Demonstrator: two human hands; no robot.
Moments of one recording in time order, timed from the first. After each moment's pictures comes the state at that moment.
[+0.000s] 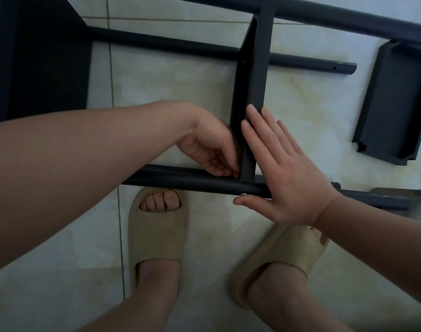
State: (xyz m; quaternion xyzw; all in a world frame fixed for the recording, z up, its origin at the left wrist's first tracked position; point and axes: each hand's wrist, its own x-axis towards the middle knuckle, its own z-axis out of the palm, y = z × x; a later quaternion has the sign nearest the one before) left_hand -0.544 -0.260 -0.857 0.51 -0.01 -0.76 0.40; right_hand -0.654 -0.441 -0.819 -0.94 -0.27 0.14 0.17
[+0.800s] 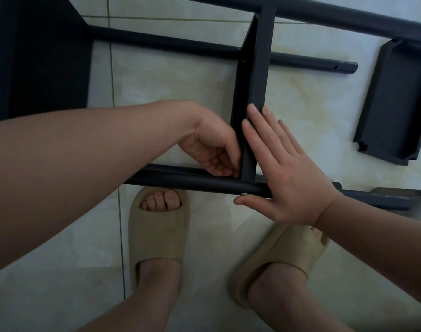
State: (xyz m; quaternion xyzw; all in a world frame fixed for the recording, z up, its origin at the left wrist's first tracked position) left_hand -0.543 -0.263 -0.856 0.51 -0.02 -0.77 0.38; right_hand -0.655 -0.441 -0.818 -0.94 -0.27 0.14 0.17
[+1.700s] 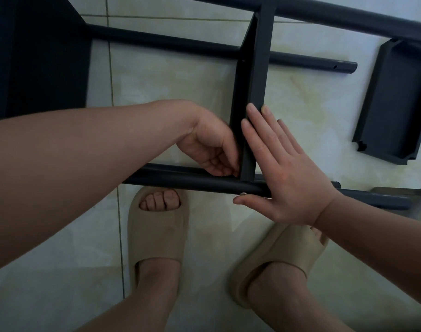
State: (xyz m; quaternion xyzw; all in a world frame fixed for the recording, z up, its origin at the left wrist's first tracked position) left_hand -0.544 -0.261 -0.859 0.50 -0.01 -0.77 0.40; right_hand -0.655 -0.441 -0.819 -0.94 -0.27 0.14 0.17
